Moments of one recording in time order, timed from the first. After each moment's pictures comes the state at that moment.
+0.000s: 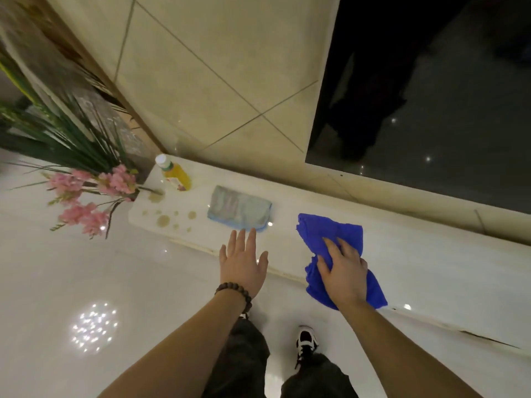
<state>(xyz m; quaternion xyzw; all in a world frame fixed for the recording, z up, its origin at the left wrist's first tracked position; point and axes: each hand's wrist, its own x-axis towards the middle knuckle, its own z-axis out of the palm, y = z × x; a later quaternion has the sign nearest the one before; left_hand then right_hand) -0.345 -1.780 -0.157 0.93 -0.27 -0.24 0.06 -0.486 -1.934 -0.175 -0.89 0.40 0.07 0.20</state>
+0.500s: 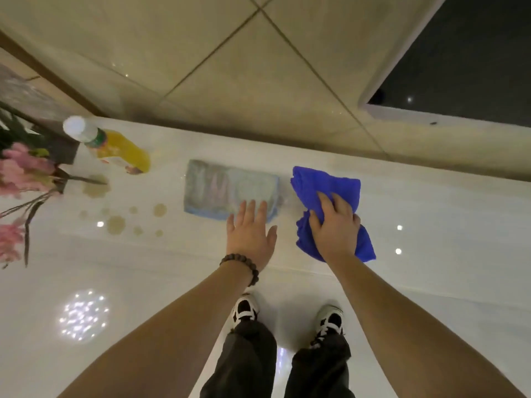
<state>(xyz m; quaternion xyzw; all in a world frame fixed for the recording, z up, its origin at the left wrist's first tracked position) -0.219 -1.820 -0.376 0.88 -0.37 -0.29 0.04 -0.338 -1.950 -0.390 -0.86 0.47 0.05 0.19</state>
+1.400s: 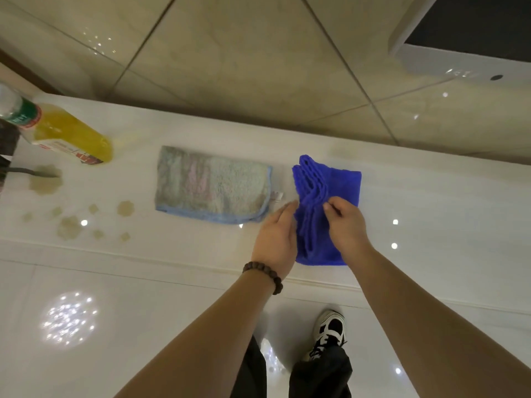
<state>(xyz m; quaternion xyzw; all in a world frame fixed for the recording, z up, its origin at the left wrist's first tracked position) -0.261 -1.858 -0.442 0.80 -0.34 -0.32 0.37 -0.344 -1.979 -0.433 -0.68 0.55 -0.03 0.48</state>
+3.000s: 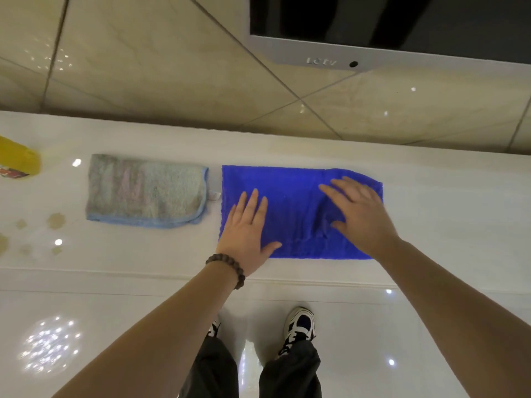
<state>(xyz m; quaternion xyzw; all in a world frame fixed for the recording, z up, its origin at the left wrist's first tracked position) -0.299 -1.903 -0.451 0.80 -0.52 -0.29 0.02 -0.480 -2.087 -0.435 -0.94 0.29 0.10 0.11</state>
